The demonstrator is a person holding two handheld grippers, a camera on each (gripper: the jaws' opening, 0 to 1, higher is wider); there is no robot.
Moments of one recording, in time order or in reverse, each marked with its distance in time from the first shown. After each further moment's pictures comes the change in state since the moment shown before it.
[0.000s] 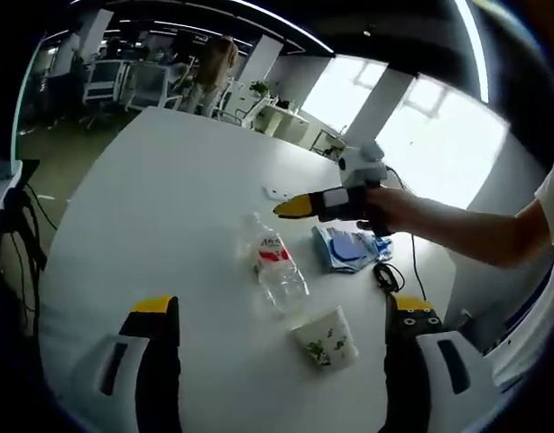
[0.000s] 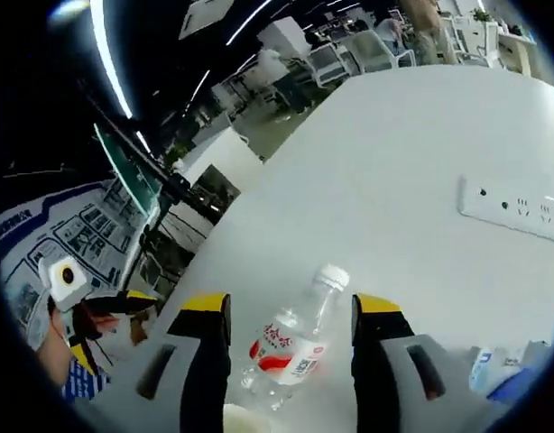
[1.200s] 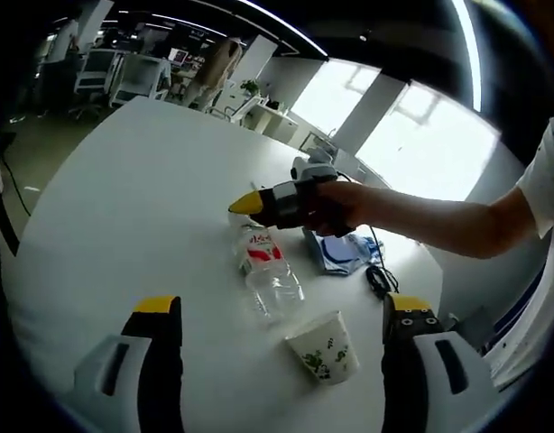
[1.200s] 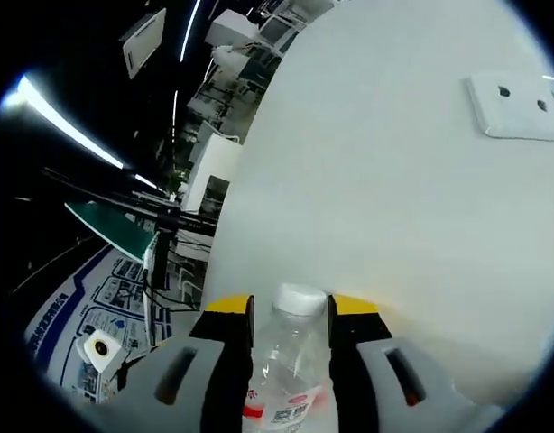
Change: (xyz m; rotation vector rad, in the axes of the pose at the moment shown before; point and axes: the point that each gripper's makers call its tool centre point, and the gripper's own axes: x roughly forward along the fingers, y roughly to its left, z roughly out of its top) left arm 0.043 -0.003 0.014 -0.031 -0.013 -0.077; right arm 0.042 -0.036 0.015 0.306 0.106 0.118
